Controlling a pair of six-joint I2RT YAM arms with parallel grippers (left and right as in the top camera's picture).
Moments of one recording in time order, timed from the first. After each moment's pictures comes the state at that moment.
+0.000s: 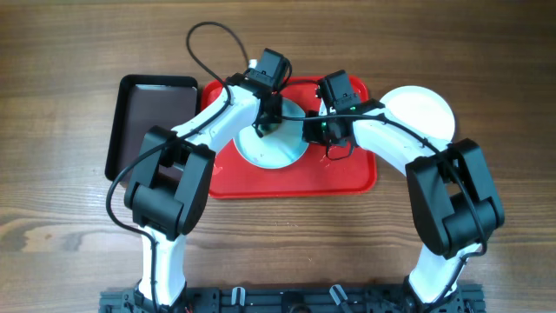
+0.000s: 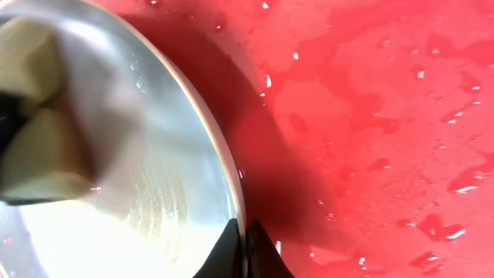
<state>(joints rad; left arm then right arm) -0.47 2.13 1.52 -0.69 -0.24 -0.47 0.40 1.95 1.17 -0.40 -0.23 0.54</state>
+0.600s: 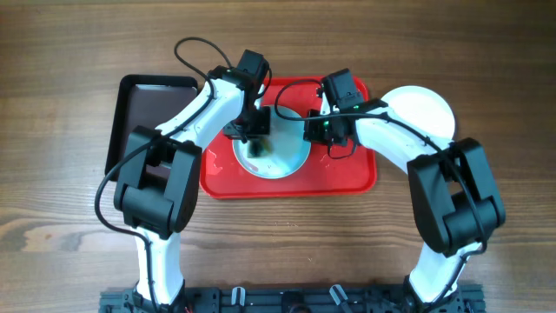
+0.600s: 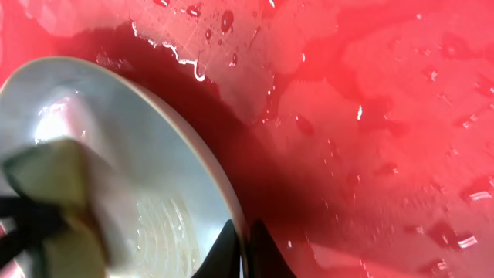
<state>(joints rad) -0.41 2.11 1.52 -0.91 0.17 -0.31 0.38 1.96 1.17 -0.38 -0.30 0.53</state>
